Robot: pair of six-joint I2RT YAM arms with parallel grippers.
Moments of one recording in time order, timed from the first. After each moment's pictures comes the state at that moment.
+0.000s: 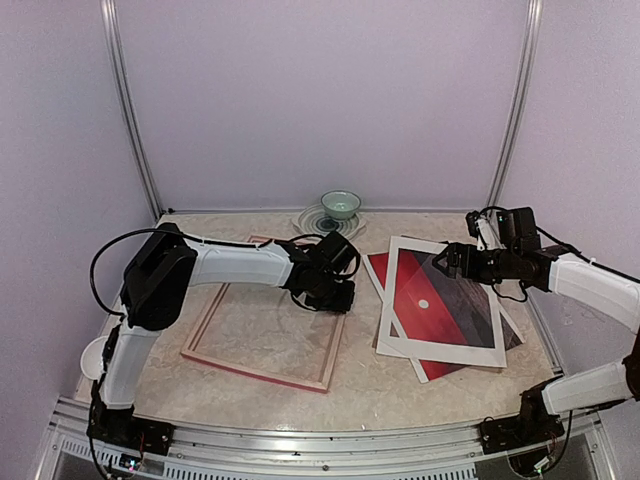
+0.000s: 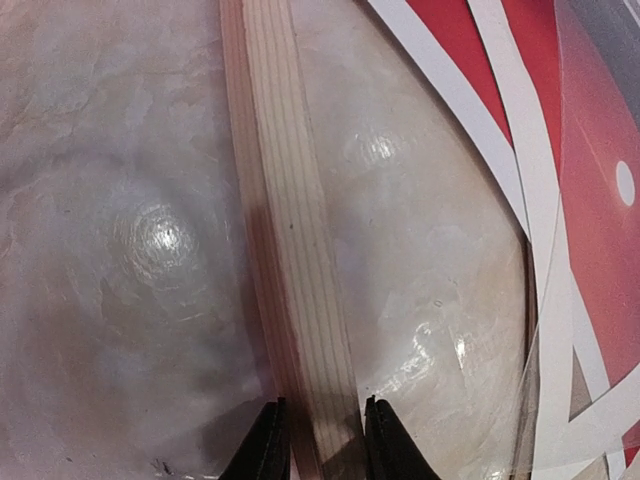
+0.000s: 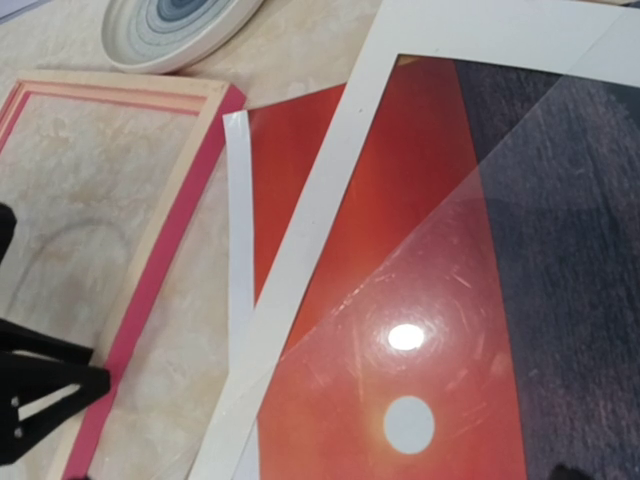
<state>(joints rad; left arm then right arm) -0.92 2.28 1.72 -0.45 -0.06 -0.57 0.25 1.21 0.78 -0.24 -0.28 0.33</state>
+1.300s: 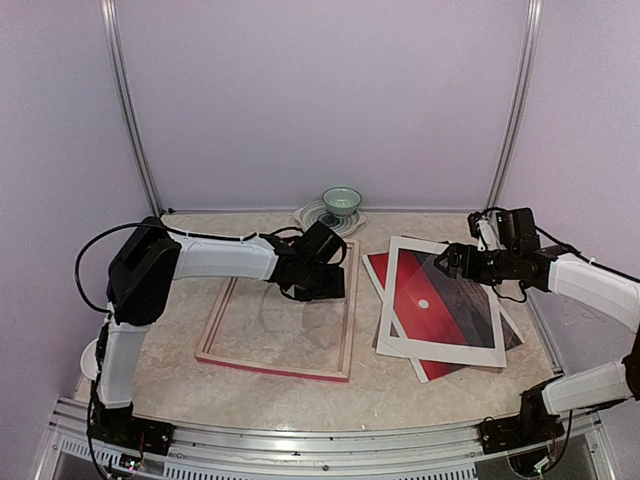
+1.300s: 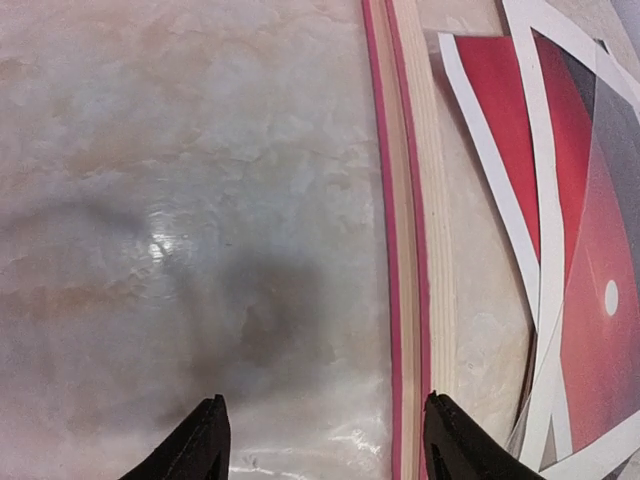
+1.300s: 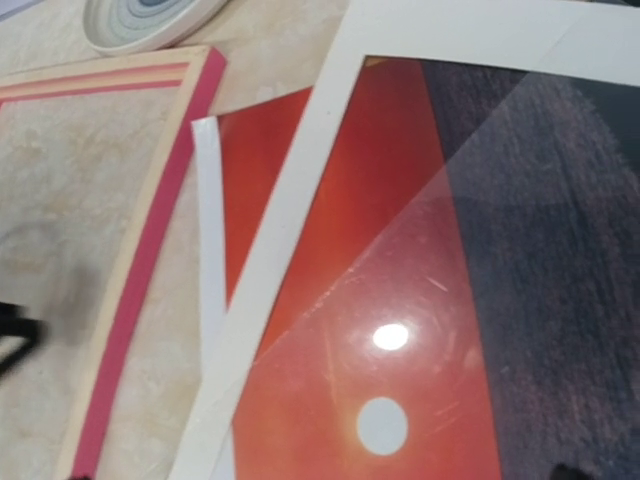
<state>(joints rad) -0.88 2.22 1.66 -0.37 -0.14 -0.75 0.25 1.21 0.78 -0.25 -0.24 0.35</state>
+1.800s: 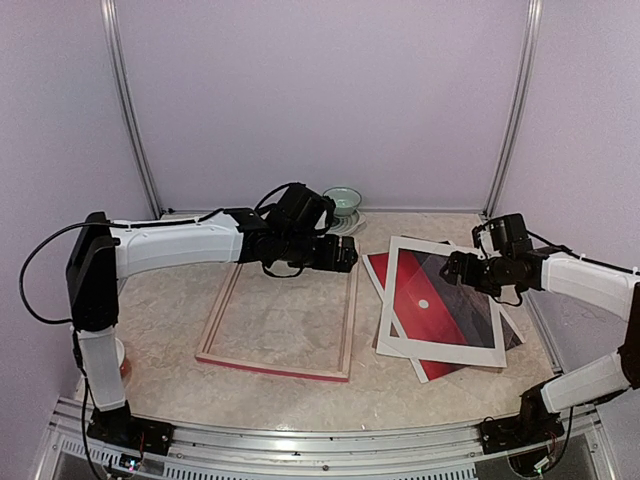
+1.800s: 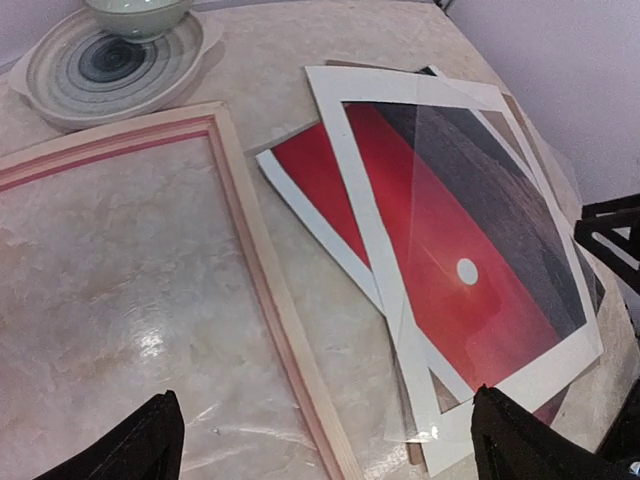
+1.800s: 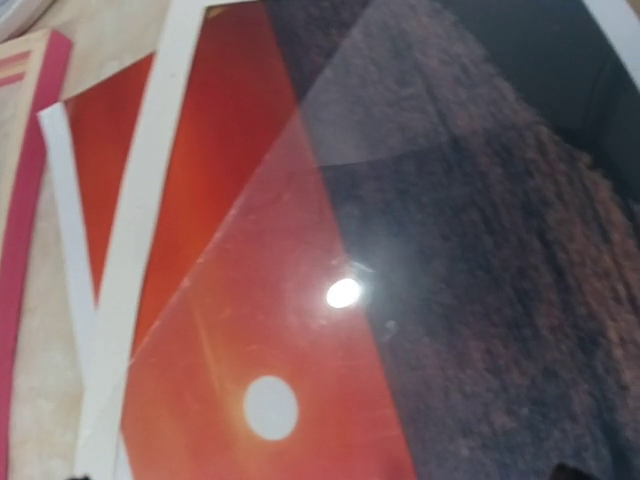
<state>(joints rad) -0.89 1.94 1.58 -0.35 -0.13 -0.50 0.24 1.28 0.77 -0.30 -0.10 0.43</state>
